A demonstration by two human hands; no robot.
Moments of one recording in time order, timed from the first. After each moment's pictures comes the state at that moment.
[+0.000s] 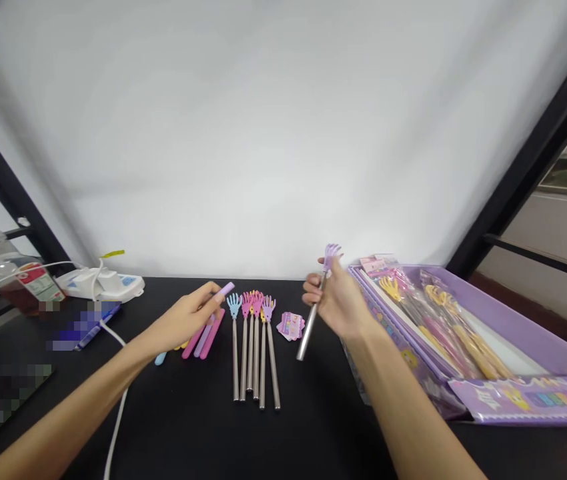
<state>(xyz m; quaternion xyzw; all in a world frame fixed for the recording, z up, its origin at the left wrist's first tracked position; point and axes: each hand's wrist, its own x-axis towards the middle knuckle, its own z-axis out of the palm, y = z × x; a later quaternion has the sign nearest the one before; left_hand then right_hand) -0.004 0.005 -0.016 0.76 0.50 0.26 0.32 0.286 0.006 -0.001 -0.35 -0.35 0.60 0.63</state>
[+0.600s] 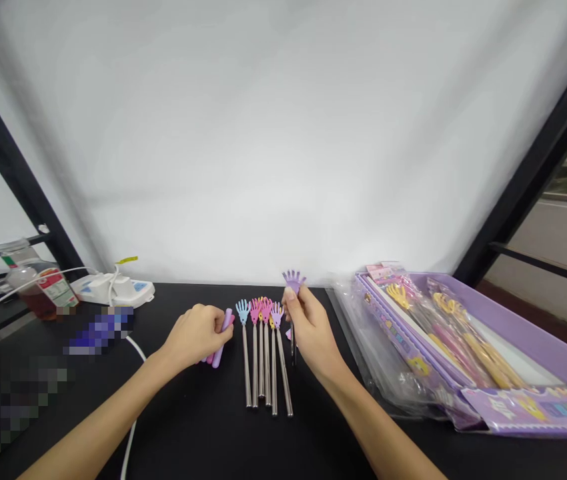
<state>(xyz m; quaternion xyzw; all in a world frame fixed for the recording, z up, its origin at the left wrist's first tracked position) 0.002 0.009 -0.038 0.78 0.61 0.14 0.05 0.221 -0.015 -0.040 -0.44 -0.60 0.29 0.60</state>
